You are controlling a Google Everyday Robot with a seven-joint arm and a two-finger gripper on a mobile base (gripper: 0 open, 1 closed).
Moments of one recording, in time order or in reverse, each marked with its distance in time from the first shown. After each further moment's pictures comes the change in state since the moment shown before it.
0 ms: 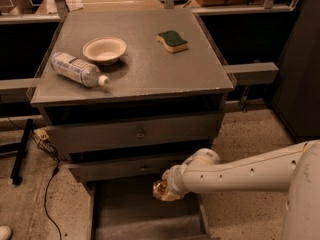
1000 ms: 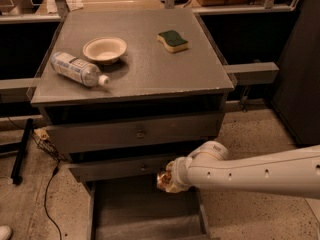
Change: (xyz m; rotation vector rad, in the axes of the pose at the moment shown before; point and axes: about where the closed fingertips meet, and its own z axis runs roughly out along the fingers) arm -0.004 -0.024 -0.052 0.082 0.026 -0.014
